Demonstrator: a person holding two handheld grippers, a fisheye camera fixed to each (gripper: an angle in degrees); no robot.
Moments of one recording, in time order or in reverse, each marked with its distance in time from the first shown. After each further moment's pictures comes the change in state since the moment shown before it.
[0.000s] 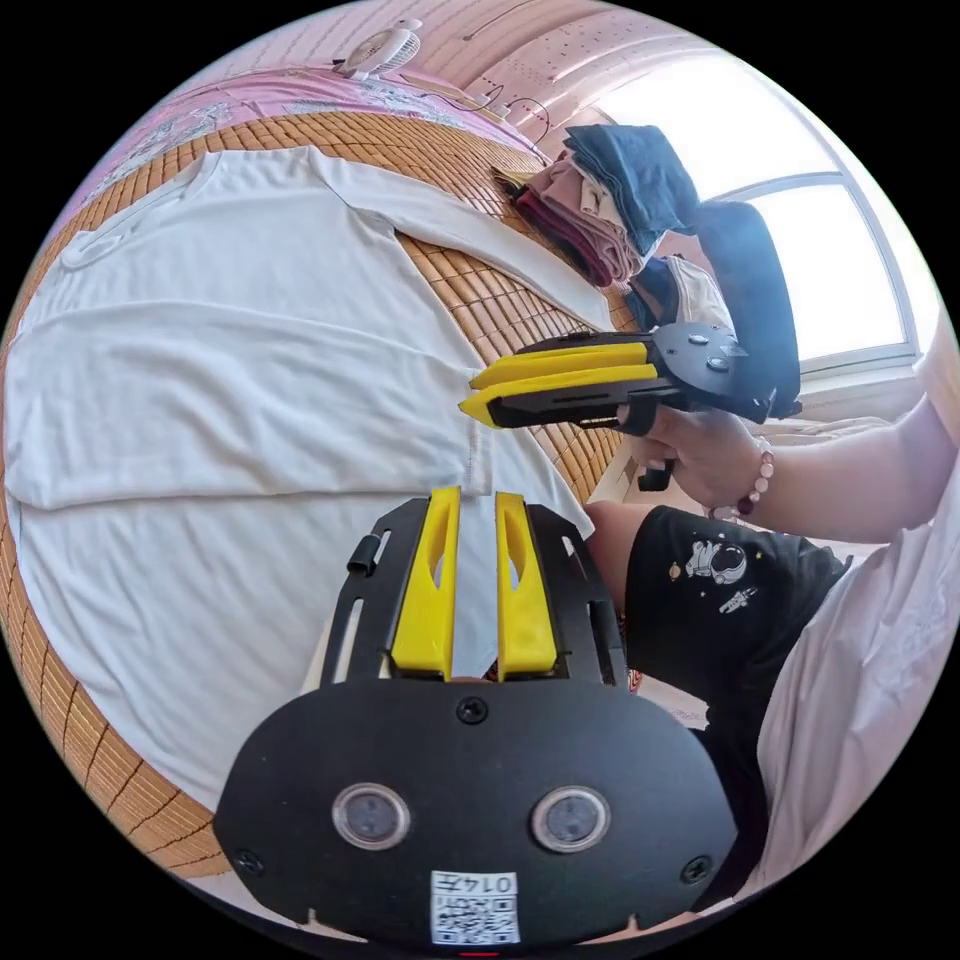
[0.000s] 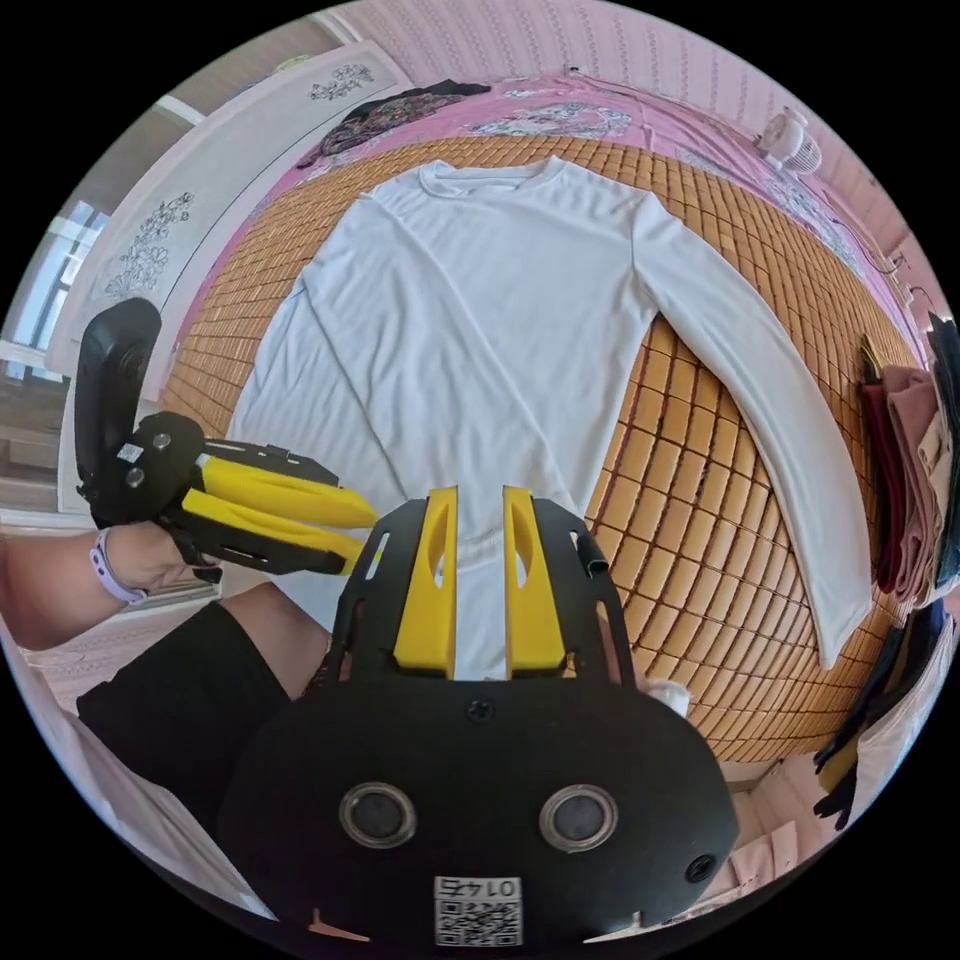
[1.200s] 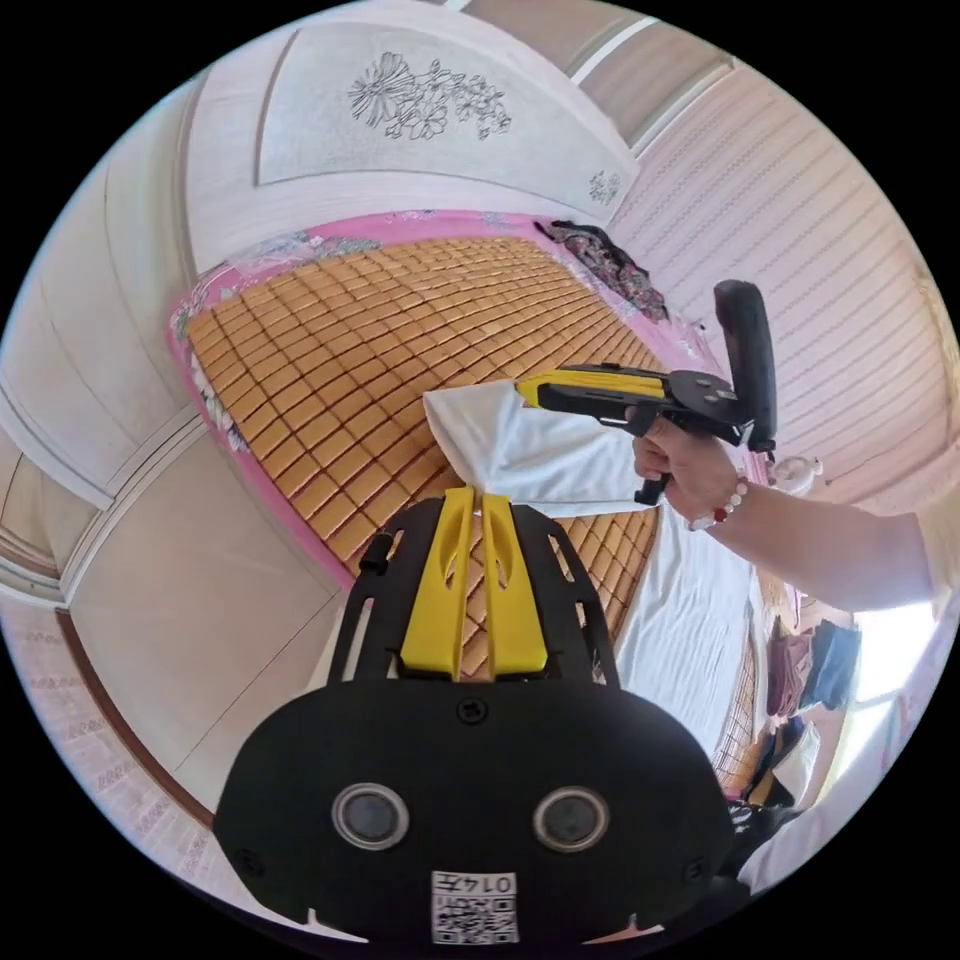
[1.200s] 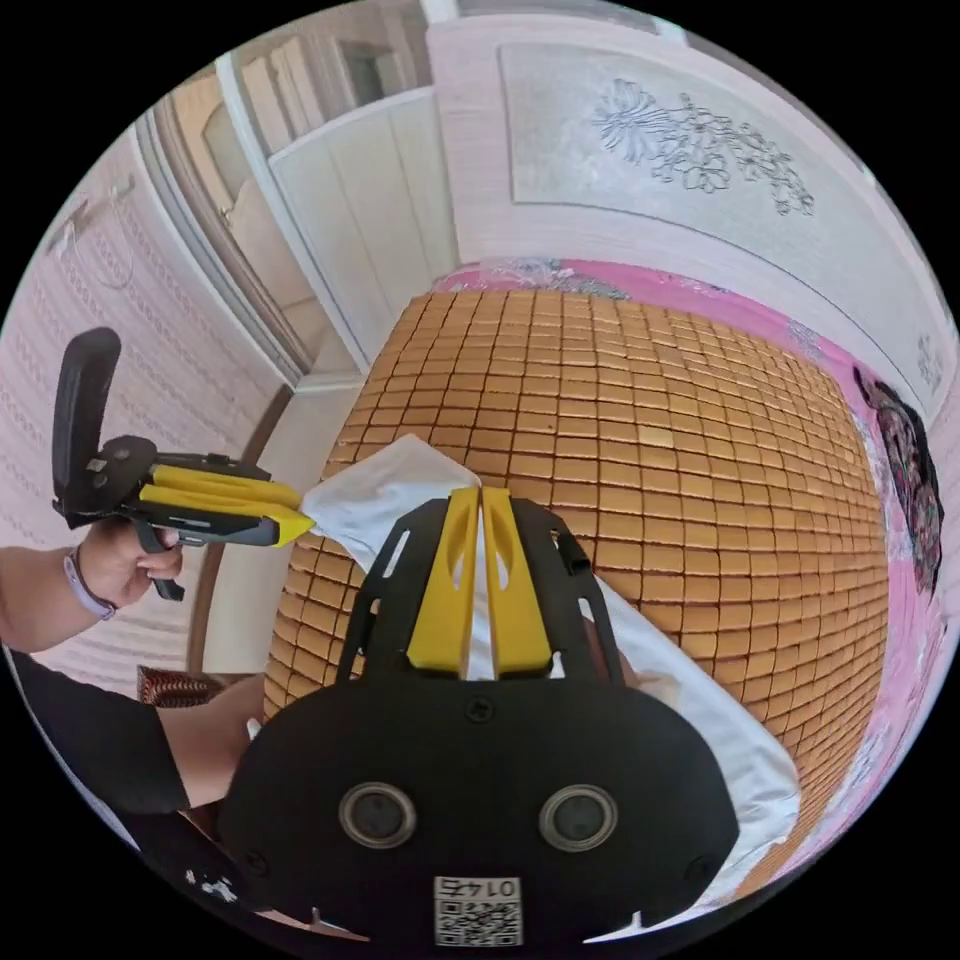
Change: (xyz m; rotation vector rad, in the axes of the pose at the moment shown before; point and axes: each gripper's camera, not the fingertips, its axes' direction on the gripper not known) left arm -0.203 0.503 -0.140 0.877 -0.500 -1.051; right arm -0.557 -0.197 0.088 0.057 -0.282 -1.193
